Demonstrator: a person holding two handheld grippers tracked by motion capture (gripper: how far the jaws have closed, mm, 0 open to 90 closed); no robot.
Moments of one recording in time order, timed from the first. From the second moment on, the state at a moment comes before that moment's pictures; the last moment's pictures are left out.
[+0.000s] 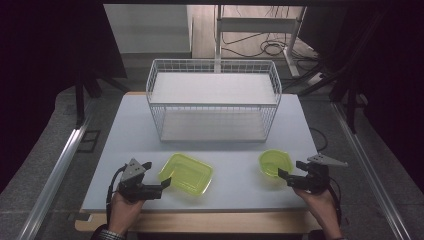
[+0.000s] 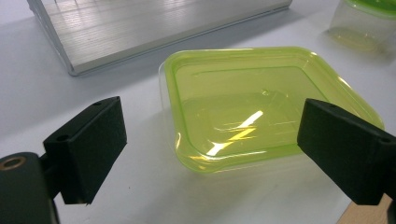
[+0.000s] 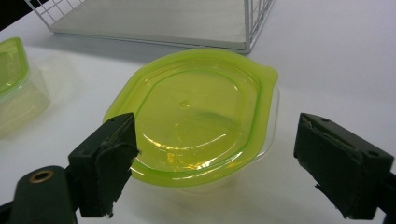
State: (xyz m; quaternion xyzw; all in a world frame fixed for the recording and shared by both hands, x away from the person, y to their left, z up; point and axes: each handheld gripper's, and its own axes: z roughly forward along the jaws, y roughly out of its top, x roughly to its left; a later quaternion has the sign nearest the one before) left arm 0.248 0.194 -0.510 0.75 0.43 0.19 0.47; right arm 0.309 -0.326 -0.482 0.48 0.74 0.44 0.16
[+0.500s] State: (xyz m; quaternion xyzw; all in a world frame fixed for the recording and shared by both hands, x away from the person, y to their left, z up) left arm 0.247 0.193 -0.510 0.75 0.43 0.20 0.45; right arm 0.309 -0.321 -0.474 0.45 0.76 0.43 0.18
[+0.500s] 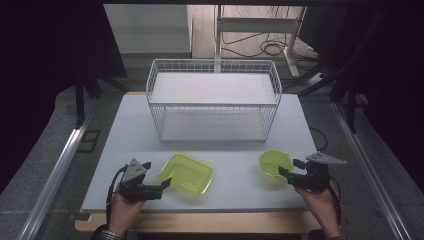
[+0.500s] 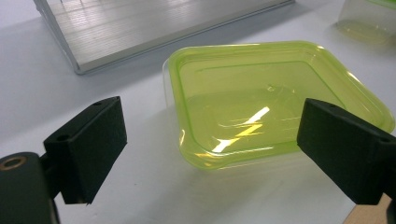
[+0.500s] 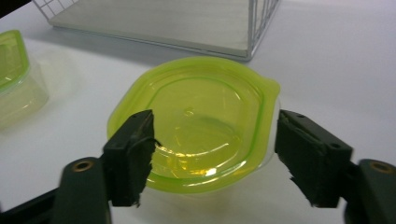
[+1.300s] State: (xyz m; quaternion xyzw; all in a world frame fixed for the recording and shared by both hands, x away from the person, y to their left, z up) left arm 0.248 0.190 -0.511 0.76 0.43 0.21 0.44; right arm 0.314 -0.278 -0.461 0.34 0.83 0.41 0.17
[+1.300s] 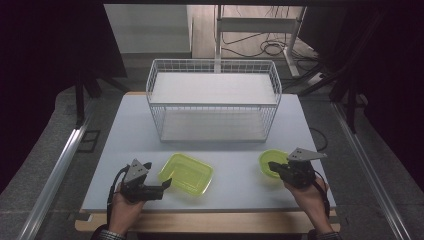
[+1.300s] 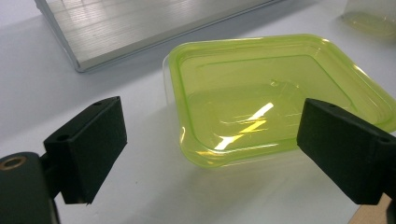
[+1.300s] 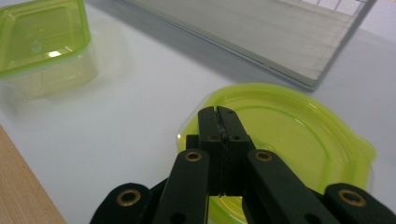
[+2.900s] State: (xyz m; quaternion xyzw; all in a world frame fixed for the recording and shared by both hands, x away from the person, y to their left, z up) left arm 0.246 0.183 -0.510 0.78 0.42 0.22 0.42; right arm 0.348 -0.302 -0.479 0.40 0.82 0.37 0.18
